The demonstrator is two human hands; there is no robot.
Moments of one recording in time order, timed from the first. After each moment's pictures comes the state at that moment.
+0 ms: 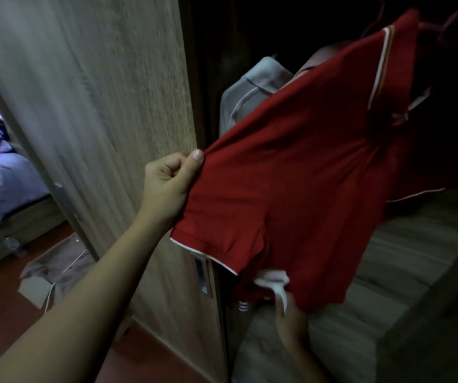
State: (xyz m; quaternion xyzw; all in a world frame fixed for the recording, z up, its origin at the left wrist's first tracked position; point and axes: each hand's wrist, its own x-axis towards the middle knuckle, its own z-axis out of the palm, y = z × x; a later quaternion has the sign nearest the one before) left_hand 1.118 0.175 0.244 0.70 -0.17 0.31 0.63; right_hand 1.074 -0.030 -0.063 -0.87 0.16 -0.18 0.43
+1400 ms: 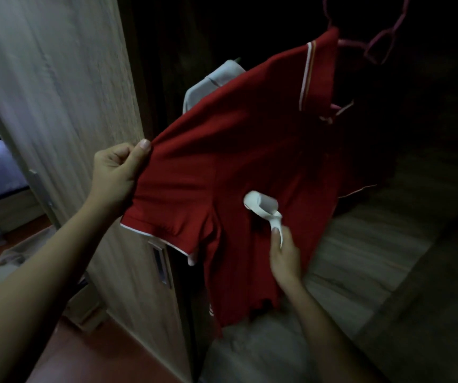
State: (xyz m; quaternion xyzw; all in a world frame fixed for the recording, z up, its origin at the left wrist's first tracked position) left_hand 1.112 0.169 0.244 0.72 -0.12 0.34 0.60; right_hand 1.118 -0.111 0.079 -0.83 0.05 -0.23 0.51
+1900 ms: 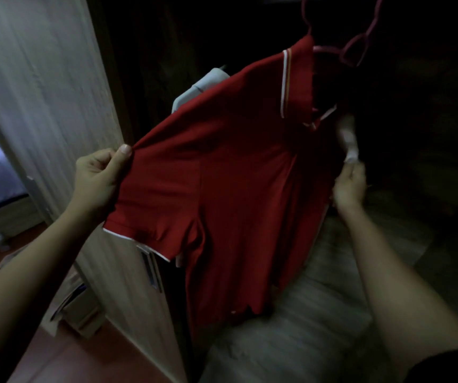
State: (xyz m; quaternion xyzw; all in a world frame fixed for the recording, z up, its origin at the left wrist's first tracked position) left_hand 1.110 0.165 0.247 0.73 -0.10 0.35 0.58; right_hand 1.222 -0.246 0.190 -0.75 0.13 -0.35 0.55
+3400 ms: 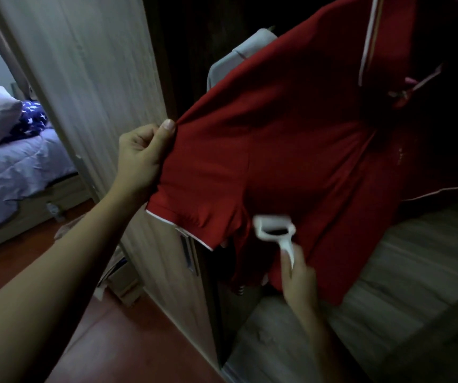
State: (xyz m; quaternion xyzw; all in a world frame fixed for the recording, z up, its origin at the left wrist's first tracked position) left_hand 1.115 0.165 0.245 0.71 -0.12 0.35 0.59; right_hand 1.098 -0.090 0.030 -0.87 0.00 -0.19 0.45
